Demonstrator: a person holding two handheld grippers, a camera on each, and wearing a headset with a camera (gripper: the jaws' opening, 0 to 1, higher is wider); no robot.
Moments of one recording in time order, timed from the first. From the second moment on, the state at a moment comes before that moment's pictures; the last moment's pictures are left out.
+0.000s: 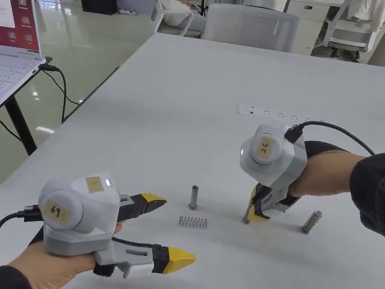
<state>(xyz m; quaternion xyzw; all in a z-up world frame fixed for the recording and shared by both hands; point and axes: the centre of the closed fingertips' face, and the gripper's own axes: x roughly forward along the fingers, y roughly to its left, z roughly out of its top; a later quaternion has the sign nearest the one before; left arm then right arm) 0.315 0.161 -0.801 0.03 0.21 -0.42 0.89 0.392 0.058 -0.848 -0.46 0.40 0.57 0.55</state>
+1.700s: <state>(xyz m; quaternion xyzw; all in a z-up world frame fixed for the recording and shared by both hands) 0.317 0.162 -0.801 0.03 0.21 -0.41 0.89 0.392 0.063 -0.846 -0.45 0.39 0.57 0.56</state>
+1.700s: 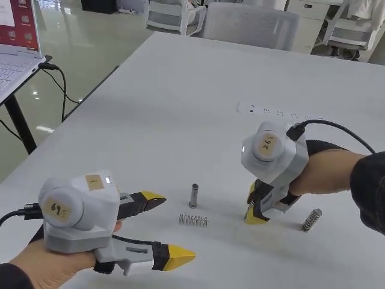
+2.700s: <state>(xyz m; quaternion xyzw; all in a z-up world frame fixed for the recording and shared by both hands) 0.315 0.164 -0.800 0.04 0.21 -0.41 0.89 0.374 0.106 -0.830 -0.44 0.35 0.61 0.56</state>
